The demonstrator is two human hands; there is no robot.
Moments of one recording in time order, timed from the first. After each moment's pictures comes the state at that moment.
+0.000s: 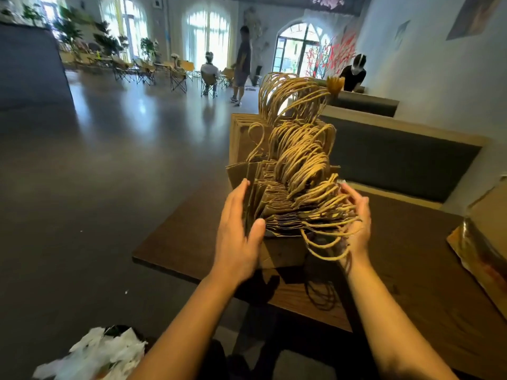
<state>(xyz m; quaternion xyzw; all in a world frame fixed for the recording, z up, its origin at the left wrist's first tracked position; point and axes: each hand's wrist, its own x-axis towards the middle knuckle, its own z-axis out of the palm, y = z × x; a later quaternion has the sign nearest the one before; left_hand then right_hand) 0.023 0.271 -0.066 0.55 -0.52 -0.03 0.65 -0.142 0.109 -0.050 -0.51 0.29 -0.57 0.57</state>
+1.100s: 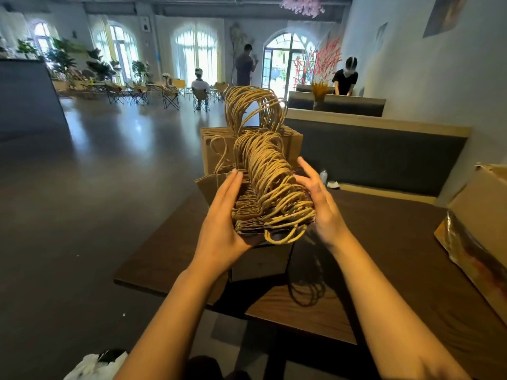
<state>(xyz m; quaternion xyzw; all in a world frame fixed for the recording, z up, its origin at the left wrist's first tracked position) 0.020 0.243 -0.026 0.59 -0.62 0.05 0.51 -0.154 0.104 -0.002 -0.75 0.16 -0.43 0.48</state>
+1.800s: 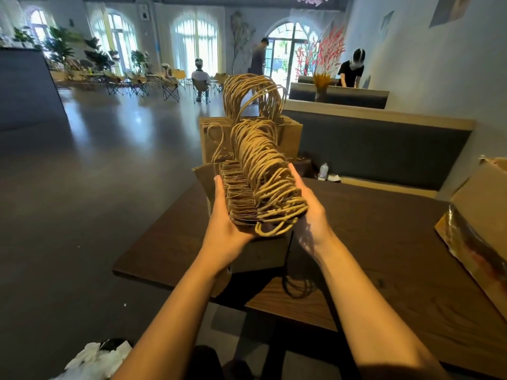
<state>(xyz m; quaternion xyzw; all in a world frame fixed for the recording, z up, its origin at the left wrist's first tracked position) 0.012 0.237 -0.045 0.55 -0.53 -0.17 0.62 -0.132 0.121 -0.020 -0.58 0.14 -0.42 0.69</state>
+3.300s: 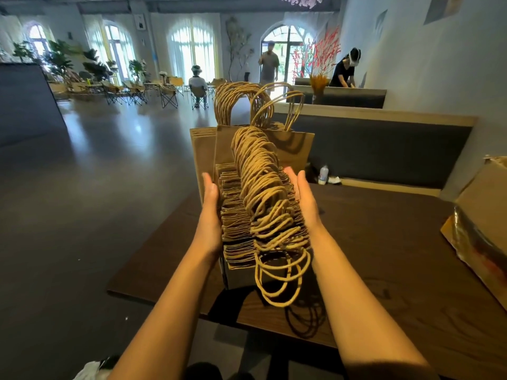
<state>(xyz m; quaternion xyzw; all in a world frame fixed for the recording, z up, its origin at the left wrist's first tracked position) 0.034 0.204 -0.014 0.47 -0.40 -0.31 0.72 -0.107 0.084 -0.005 -0.56 0.24 -0.42 0.67</state>
